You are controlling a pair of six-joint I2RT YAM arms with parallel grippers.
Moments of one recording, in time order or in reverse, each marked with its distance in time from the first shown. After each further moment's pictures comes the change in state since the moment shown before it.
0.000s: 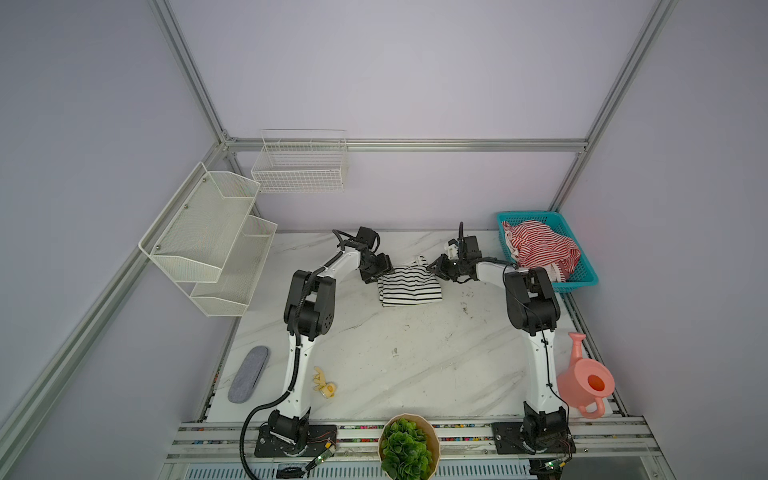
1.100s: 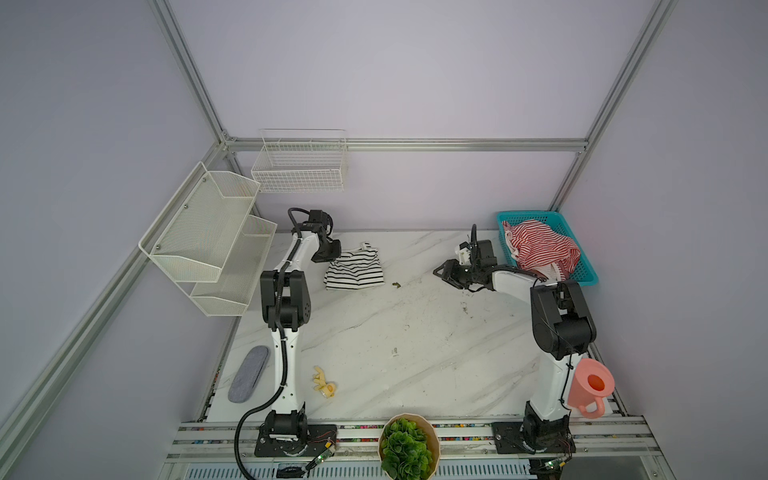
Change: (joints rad) left arm 0.295 0.078 0.314 -0.233 -0.265 0.557; right arm -0.014 -0.360 -0.356 0.007 0.055 -0.011
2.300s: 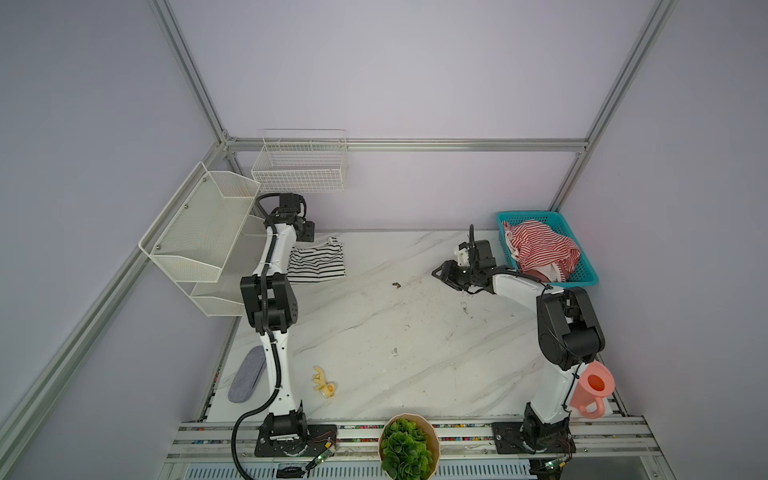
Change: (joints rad) left arm 0.077 -0.117 0.022 0.130 -0.188 0.154; right arm 0.052 -0.092 -0.044 -0.043 0.078 0.033
